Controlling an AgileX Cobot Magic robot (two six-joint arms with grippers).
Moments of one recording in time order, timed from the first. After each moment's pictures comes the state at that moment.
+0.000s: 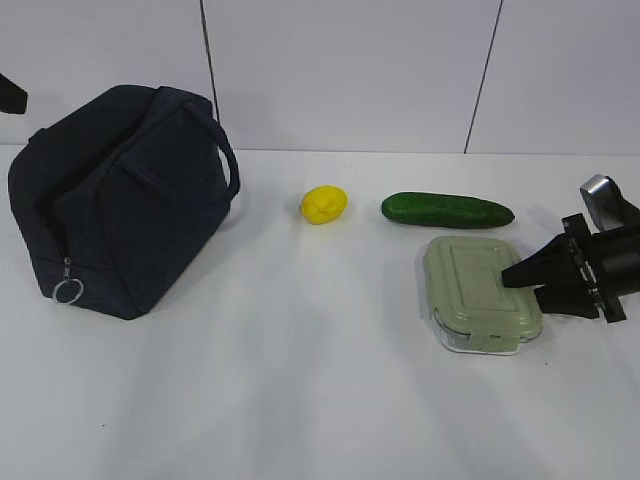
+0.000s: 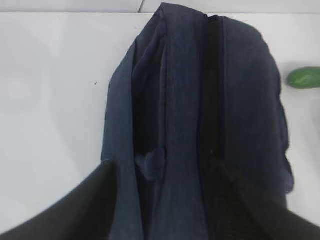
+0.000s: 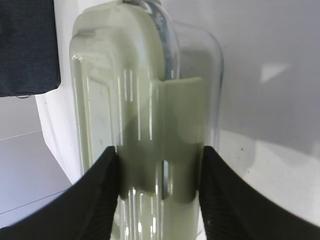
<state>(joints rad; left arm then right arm) 0.21 1.69 -1.33 -0.85 0.90 0.81 -0.30 2.16 -1.17 1.15 1.17 -0.98</state>
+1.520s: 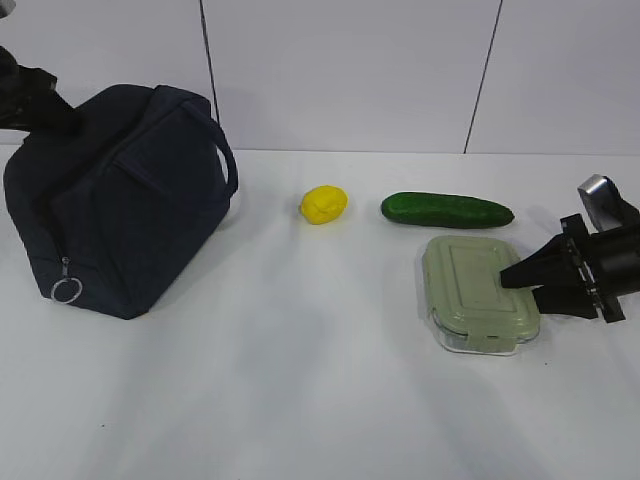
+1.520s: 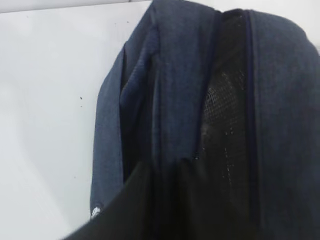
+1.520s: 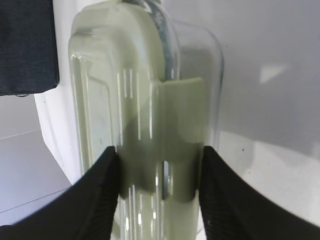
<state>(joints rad) 0.09 1.92 -1.50 -0.79 0.83 0.80 -0.29 2.16 -1.17 1.15 1.17 -0.98</state>
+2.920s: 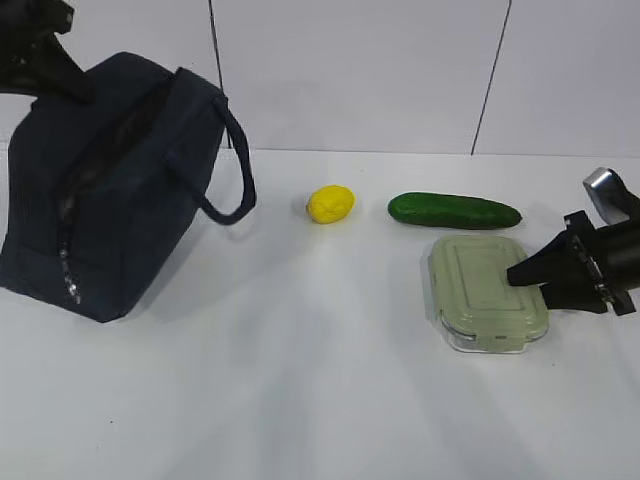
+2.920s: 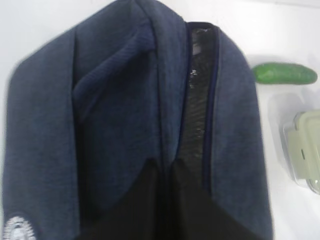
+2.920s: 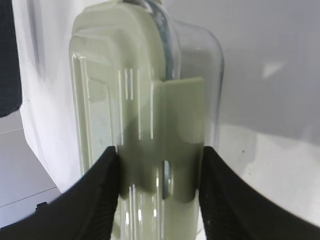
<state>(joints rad) -0.06 1.70 -1.45 -0.63 0.90 0.35 -0.29 2.13 -1.17 1.12 1.13 -0.97</state>
